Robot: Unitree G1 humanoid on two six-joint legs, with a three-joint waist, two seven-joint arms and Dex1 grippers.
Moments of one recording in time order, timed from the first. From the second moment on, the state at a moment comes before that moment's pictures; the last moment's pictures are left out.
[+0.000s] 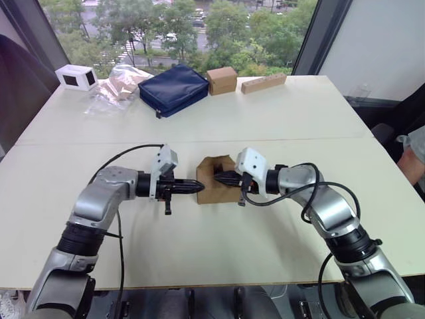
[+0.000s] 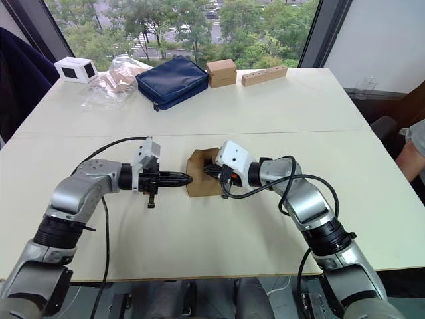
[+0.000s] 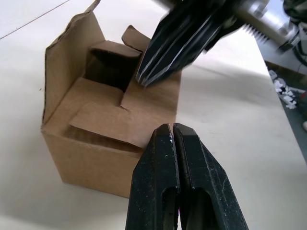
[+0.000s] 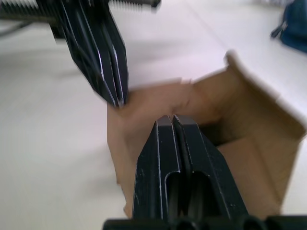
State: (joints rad) left arm -0.54 0.56 -0.11 0.02 -0.40 0.56 -1.21; right arm -0.57 -0.52 0.22 -0.23 0.27 0.52 0.88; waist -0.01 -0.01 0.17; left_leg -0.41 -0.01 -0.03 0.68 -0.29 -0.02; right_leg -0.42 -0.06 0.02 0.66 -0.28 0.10
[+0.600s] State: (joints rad) left arm -0.55 0.53 -0.13 0.05 -0.40 0.53 -1.17; right arm -0.77 -0.48 0.30 0.03 0.17 0.52 0.84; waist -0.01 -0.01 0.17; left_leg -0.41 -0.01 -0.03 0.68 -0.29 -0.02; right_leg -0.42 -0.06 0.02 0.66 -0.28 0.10
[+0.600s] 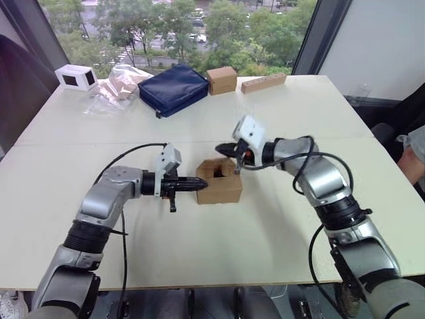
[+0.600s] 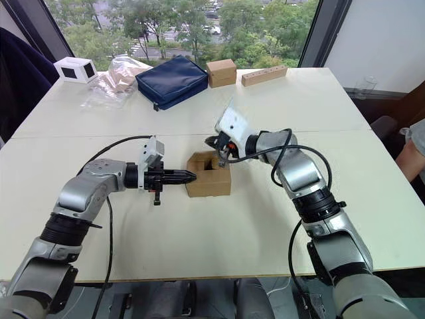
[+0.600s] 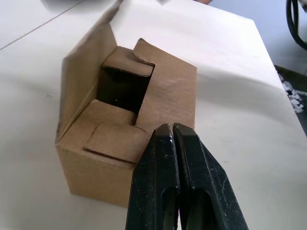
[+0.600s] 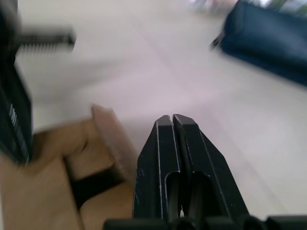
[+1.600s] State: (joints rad) left arm -0.66 0.35 -0.08 0.28 -0.37 0.44 -0.97; right arm -0.55 -0.57 0.25 -0.31 0.17 0.54 0.86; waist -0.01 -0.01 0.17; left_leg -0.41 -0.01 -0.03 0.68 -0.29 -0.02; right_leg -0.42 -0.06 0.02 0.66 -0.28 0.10
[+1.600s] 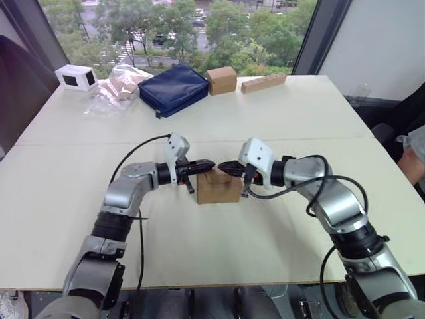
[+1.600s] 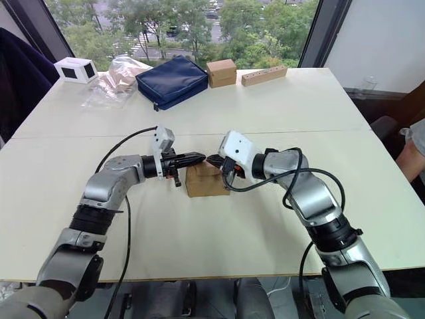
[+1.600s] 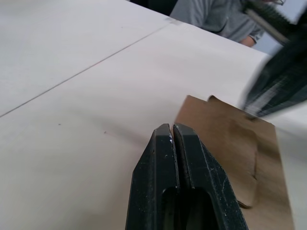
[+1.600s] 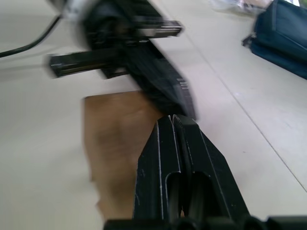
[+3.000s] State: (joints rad) left arm -0.62 0.37 -0.10 0.17 -0.37 0.45 -1.00; right arm -0.57 -0.54 0.36 -0.25 -0.02 0.49 0.83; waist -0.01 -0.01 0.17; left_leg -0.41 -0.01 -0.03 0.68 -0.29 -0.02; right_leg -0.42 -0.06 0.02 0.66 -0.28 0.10
